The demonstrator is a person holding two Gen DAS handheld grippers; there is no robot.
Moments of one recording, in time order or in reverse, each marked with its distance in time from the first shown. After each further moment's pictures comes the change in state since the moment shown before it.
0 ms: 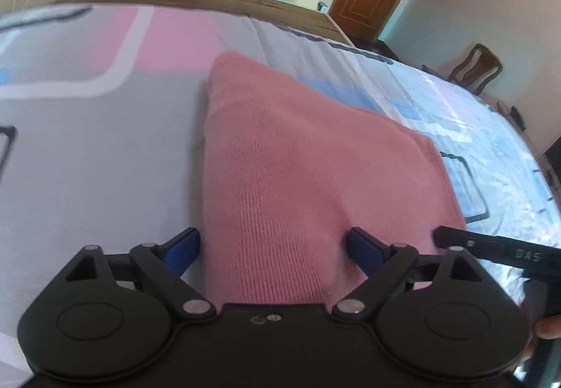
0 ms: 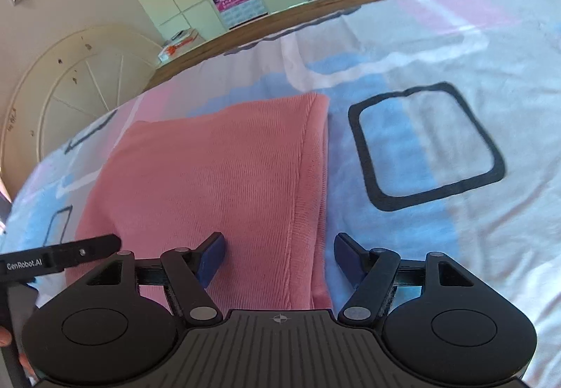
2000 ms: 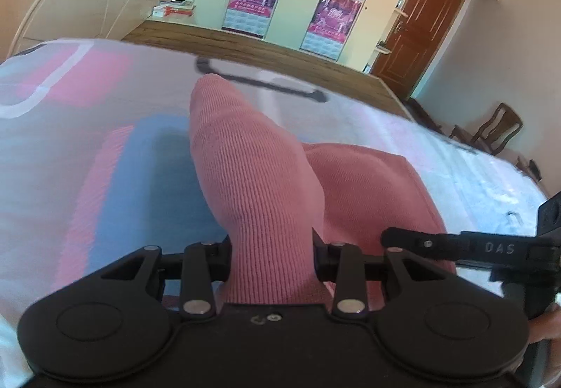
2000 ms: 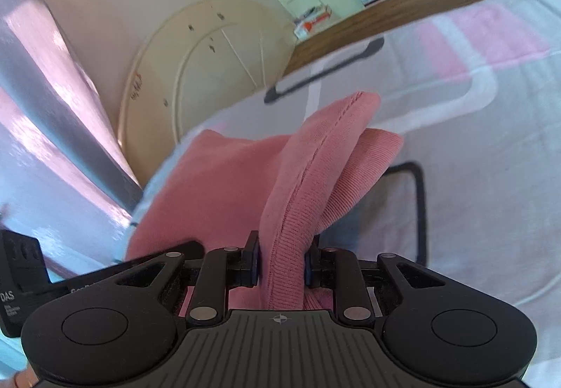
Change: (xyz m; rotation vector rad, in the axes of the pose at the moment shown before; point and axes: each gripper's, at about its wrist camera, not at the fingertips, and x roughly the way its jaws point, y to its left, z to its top) left arm -0.193 0.344 0.017 -0.046 -0.172 0.075; right arm 0.151 0.394 -0.055 -0.028 0.057 0.380
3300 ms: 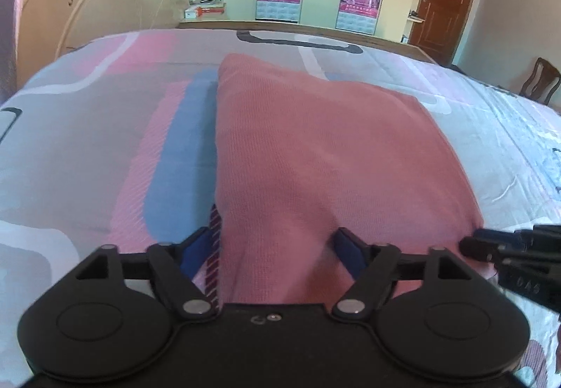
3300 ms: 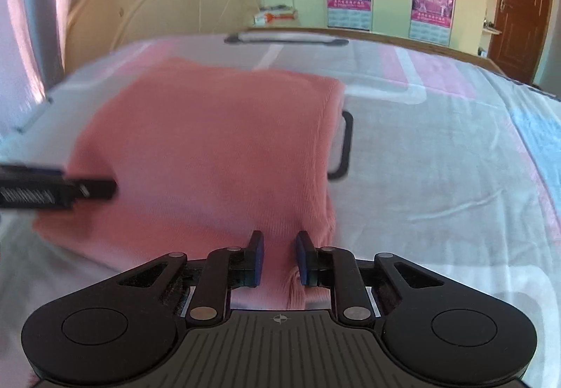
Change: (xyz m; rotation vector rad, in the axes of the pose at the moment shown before) left arm -0.039 -0.002 -0.071 0.117 0.032 0.219; right arm -0.013 0.039 -0.114 -0.404 0.026 -0.458
